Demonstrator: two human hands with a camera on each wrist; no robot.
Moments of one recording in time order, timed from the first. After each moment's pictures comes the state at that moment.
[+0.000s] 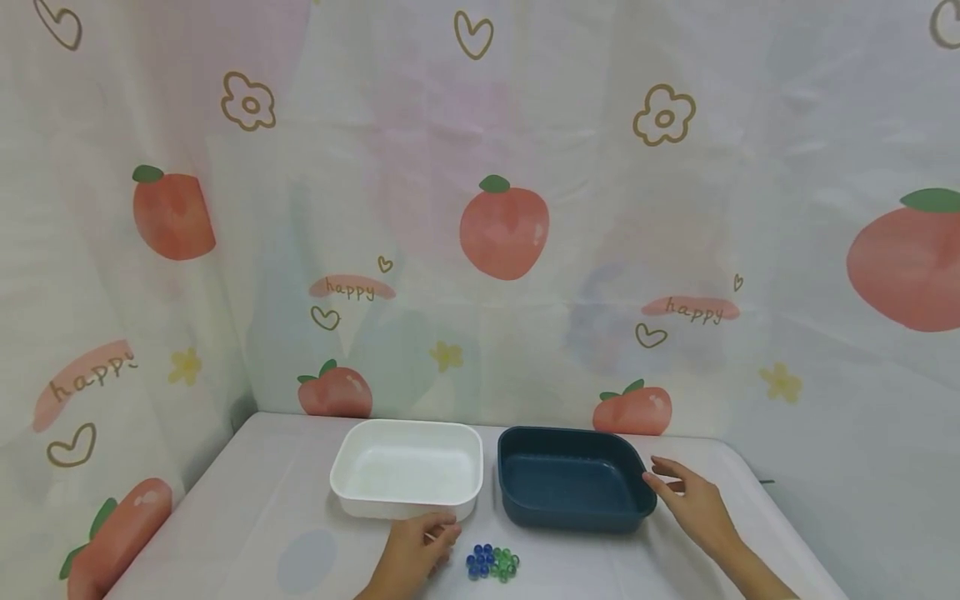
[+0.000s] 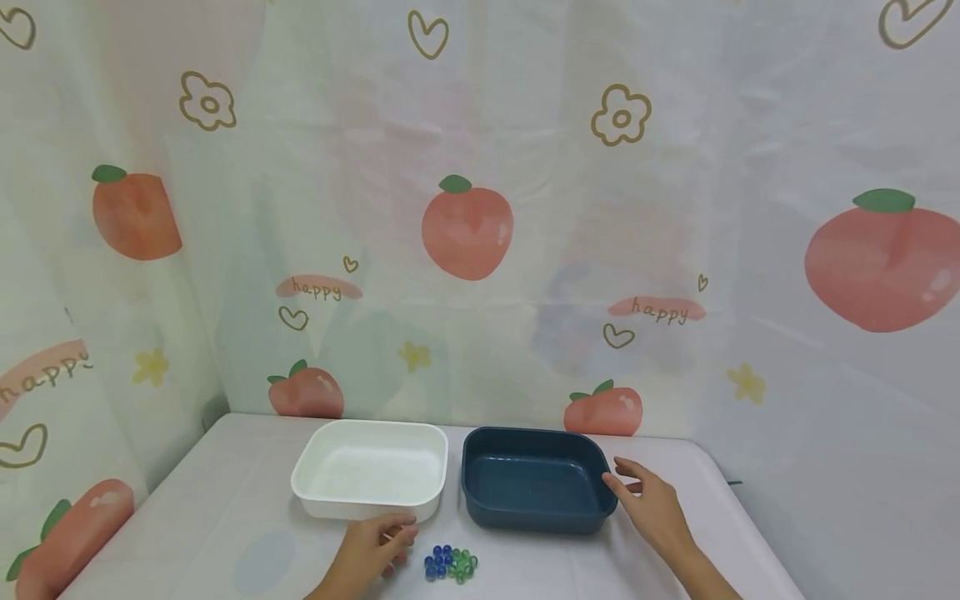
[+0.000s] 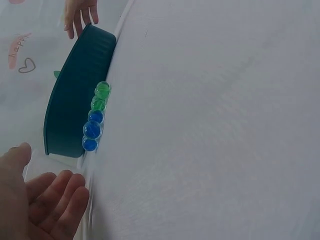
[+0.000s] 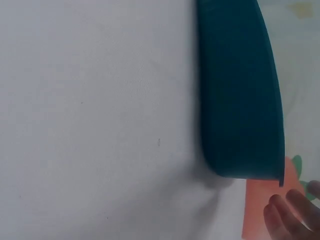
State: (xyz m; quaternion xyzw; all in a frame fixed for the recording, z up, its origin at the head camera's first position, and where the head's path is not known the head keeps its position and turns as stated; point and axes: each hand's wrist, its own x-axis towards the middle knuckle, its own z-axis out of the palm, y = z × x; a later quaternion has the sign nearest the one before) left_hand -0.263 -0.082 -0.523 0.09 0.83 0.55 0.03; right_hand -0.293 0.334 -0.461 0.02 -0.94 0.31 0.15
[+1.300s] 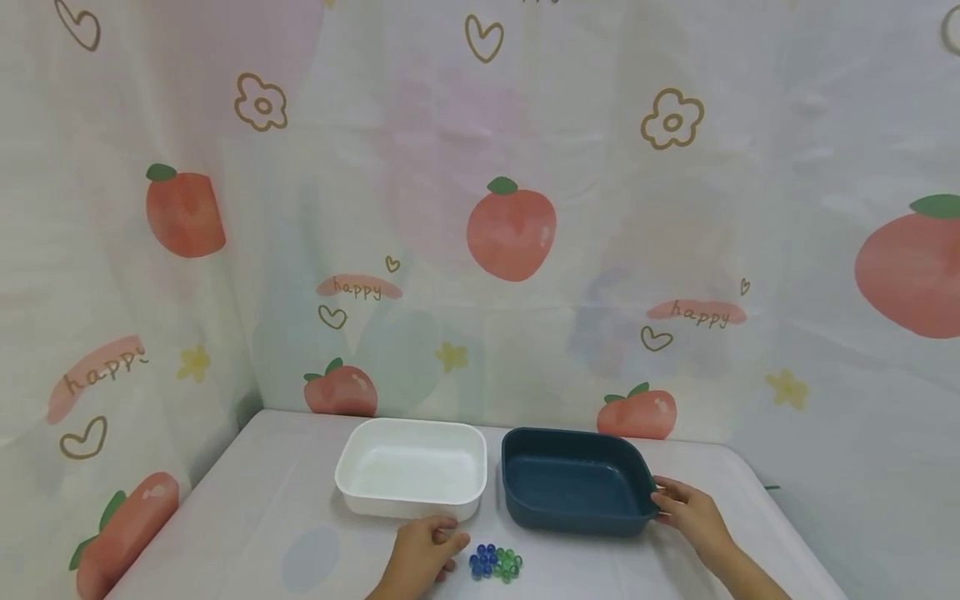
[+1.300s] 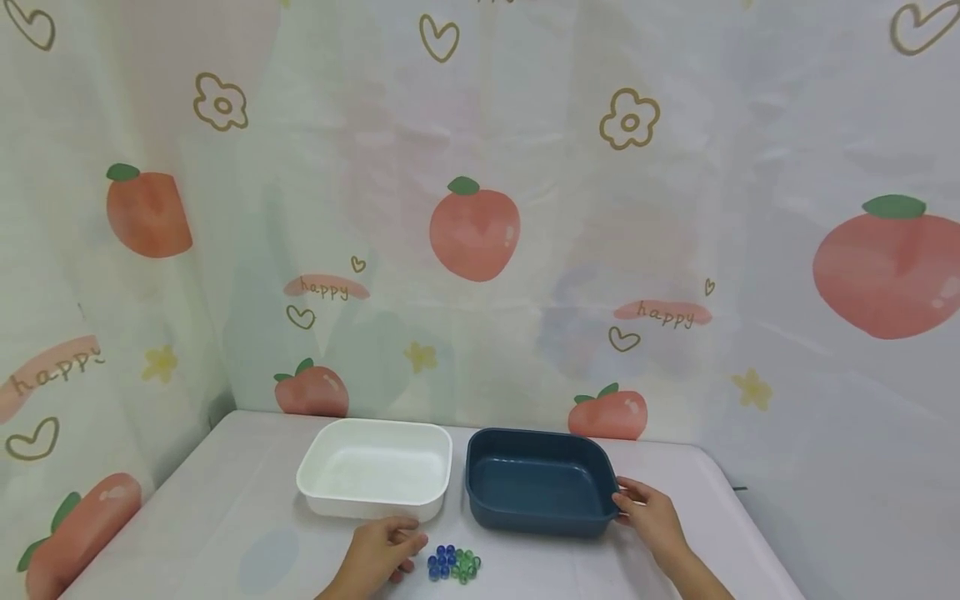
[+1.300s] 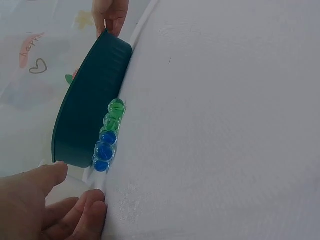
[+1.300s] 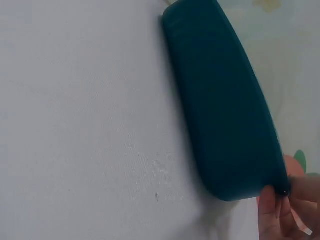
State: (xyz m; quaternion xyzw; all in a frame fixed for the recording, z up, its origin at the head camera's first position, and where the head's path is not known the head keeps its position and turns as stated) left_hand -0.263 -0.074 -0.527 0.03 0.84 0.54 0.04; right_hand -0.300 0.331 -0.474 -0.07 -0.84 0.54 0.02
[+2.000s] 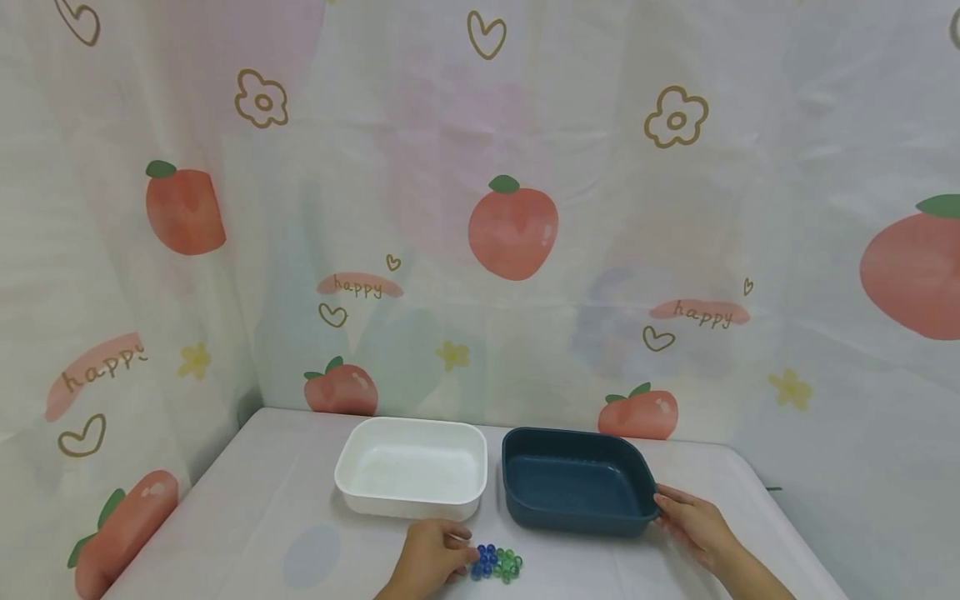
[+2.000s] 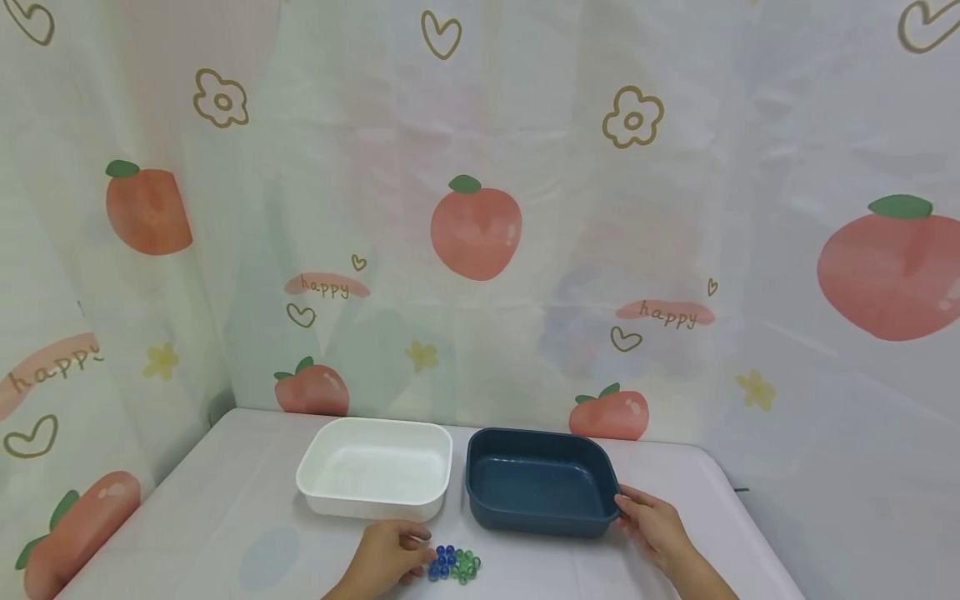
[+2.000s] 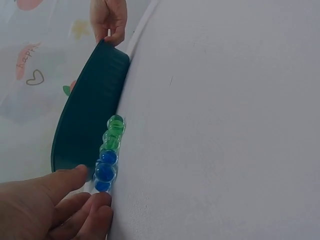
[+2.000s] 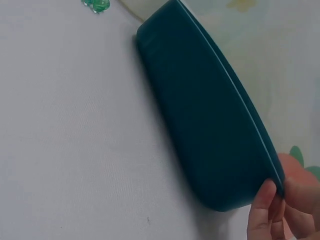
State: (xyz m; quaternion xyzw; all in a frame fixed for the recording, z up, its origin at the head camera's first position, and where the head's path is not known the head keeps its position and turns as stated) left_hand -0.259 -0.060 -0.521 0.05 0.83 0.55 0.04; right_hand -0.297 0.338 -0.474 -0.10 -0.72 0.68 -0.05
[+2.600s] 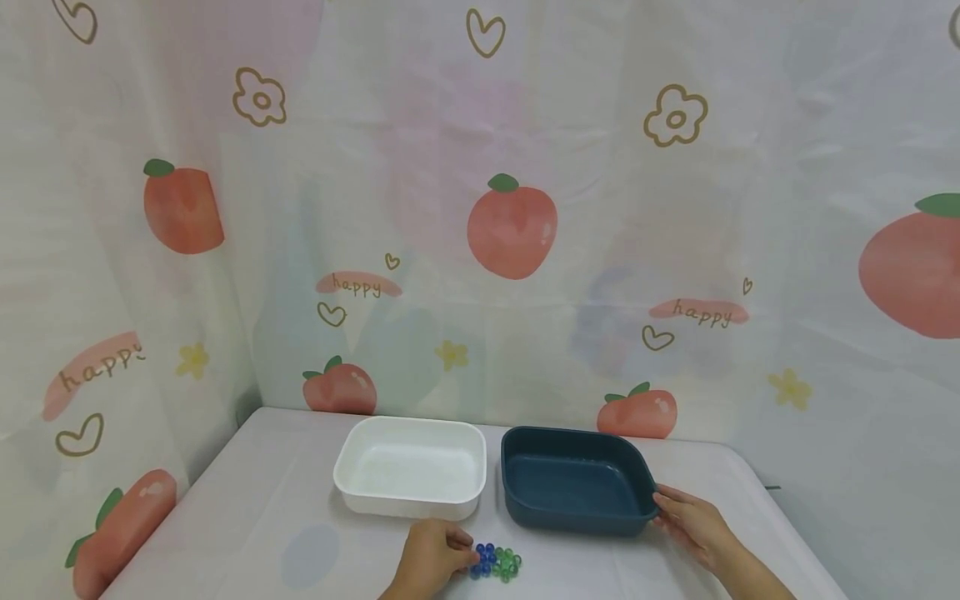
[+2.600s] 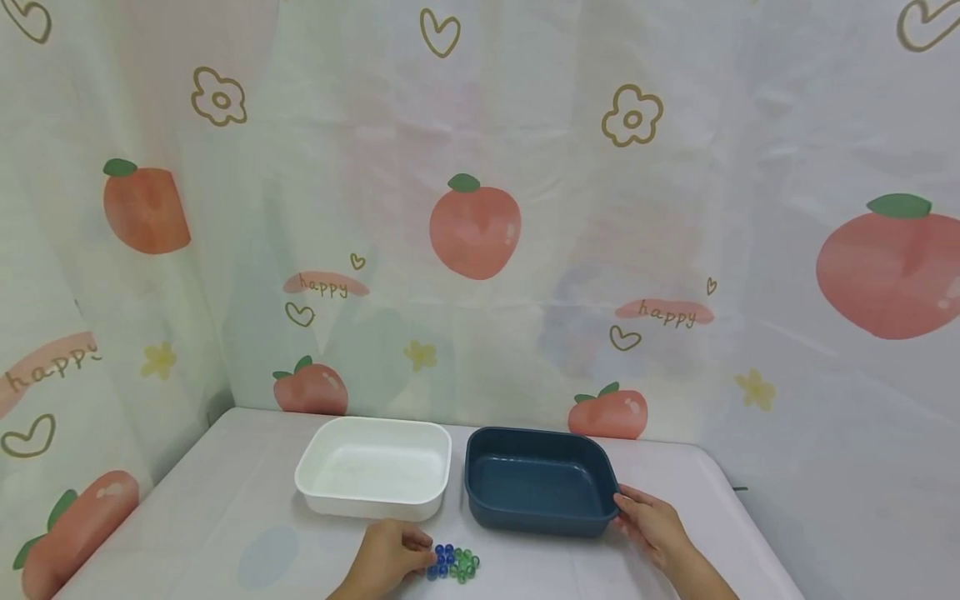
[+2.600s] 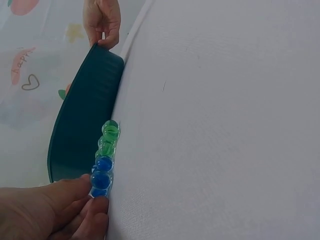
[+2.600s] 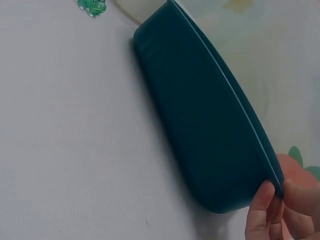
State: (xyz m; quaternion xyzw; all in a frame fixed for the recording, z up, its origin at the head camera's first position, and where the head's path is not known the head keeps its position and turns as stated) left_hand -0.259 -0.053 -0.519 0.04 0.85 0.53 0.03; right_hand -0.295 0.336 -0.471 -0.12 -0.70 0.70 -0.06
